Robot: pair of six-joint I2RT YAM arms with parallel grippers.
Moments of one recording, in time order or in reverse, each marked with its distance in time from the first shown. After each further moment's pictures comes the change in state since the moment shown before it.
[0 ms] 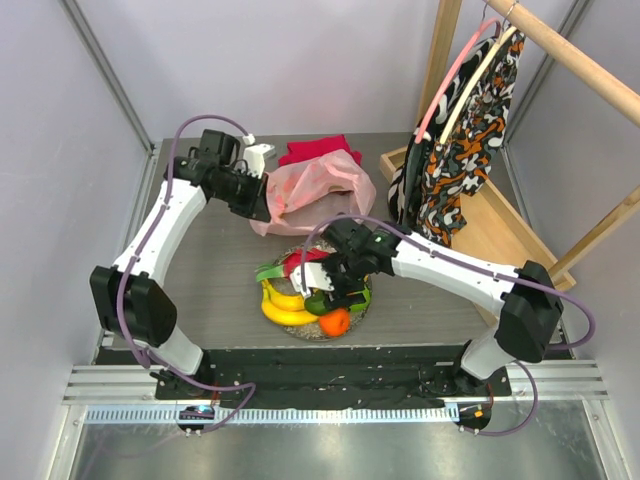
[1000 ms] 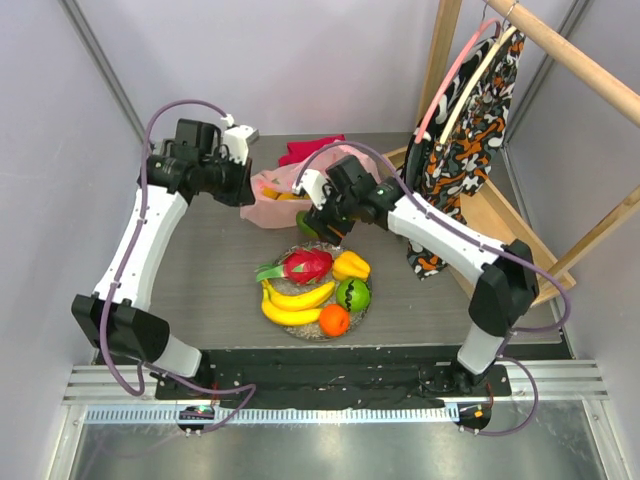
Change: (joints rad) left arm 0.028 -0.117 0.073 -0.022 -0.127 -0.002; right arm -0.171 0.172 0.303 0.174 0.199 0.577
